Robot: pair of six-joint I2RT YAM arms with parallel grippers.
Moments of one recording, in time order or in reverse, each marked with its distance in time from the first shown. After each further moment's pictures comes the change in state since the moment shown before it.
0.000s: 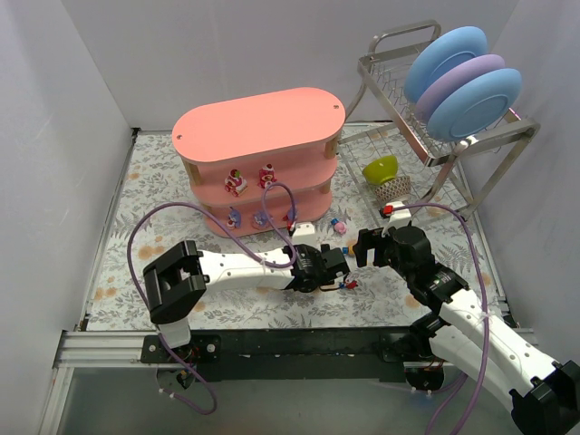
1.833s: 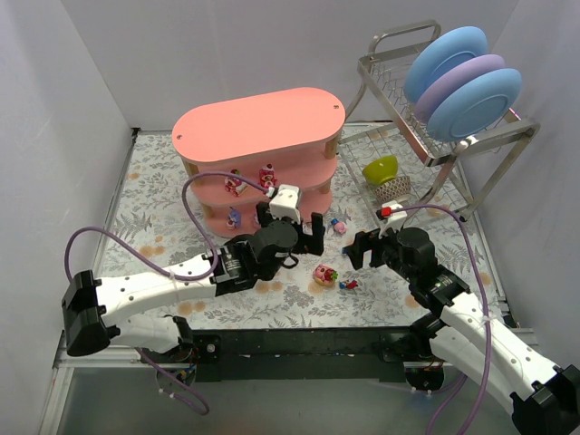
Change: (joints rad) left arm 0.084 -0.539 -0.245 0.694 -0.117 0.831; right arm 0.000 -0.032 -0.021 0.096 -0.163 -0.026
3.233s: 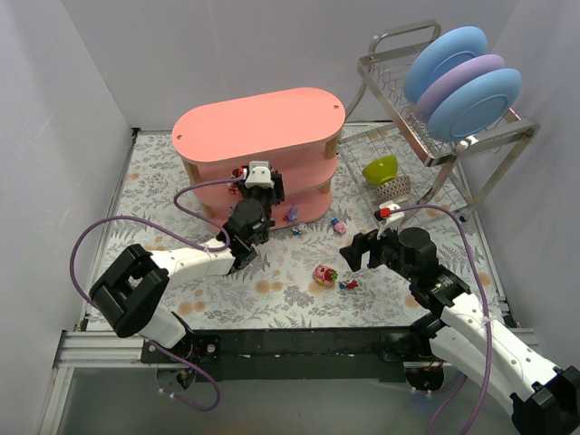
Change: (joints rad) left arm 0.368 0.257 -0.241 0.973 -0.027 0.500; right arm -0.001 -0.006 -0.002 0.024 -0.092 0.000
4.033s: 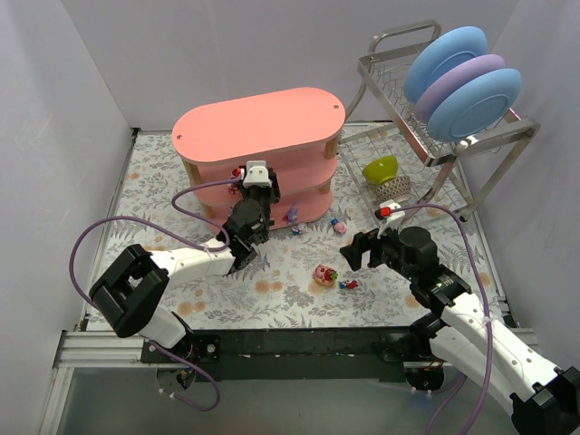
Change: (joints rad) left arm -0.004 0.000 0.000 0.030 -0.029 0.012; right arm -0.005 0.000 0.011 -0.011 0.000 0.000
